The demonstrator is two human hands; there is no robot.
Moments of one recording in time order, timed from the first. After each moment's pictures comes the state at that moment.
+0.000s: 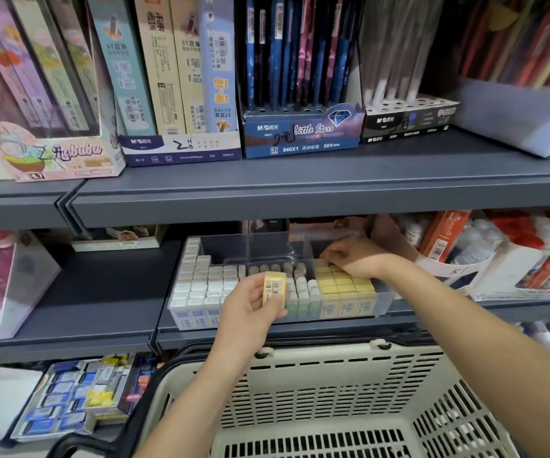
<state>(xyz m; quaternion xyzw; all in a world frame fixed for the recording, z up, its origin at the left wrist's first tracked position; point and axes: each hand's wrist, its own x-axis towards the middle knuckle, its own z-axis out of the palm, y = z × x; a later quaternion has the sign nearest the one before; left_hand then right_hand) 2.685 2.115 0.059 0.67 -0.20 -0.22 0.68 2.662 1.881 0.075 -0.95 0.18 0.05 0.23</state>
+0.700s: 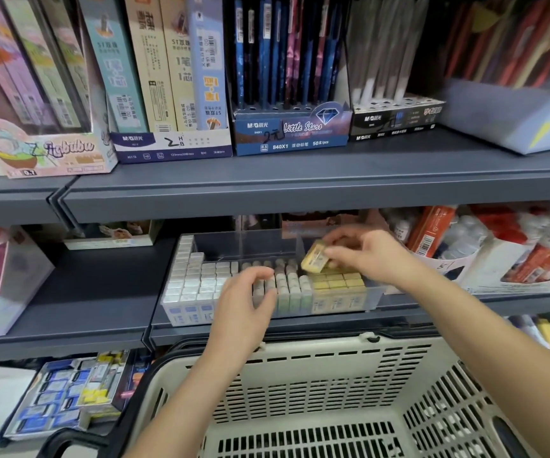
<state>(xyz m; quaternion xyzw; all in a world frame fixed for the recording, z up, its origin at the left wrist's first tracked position) 2.687 2.113 0.053 0.82 -0.30 -0.04 0.49 2.609 1.910 0.111 -0.88 0.14 -0.10 0.44</state>
